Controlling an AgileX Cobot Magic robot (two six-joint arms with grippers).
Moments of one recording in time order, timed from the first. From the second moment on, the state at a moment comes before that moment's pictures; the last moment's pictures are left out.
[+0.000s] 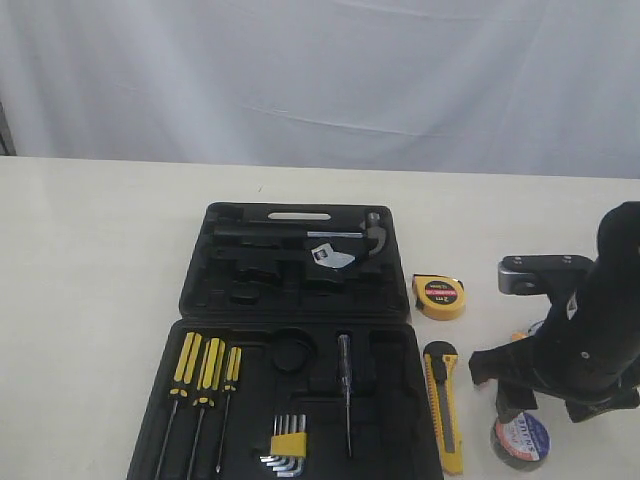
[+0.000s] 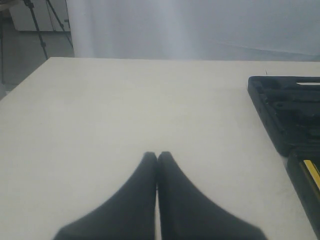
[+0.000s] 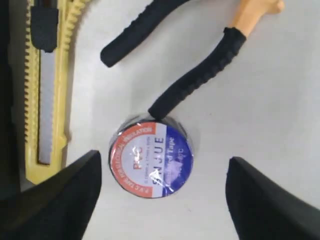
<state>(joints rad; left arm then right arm) 0.07 0.00 0.00 0.00 0.35 0.01 -0.13 1.61 -0.78 0.01 0.72 0.21</state>
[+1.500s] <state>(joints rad) 0.07 0.00 0.00 0.00 0.35 0.01 -0.15 1.75 -0.78 0.09 0.68 0.06</state>
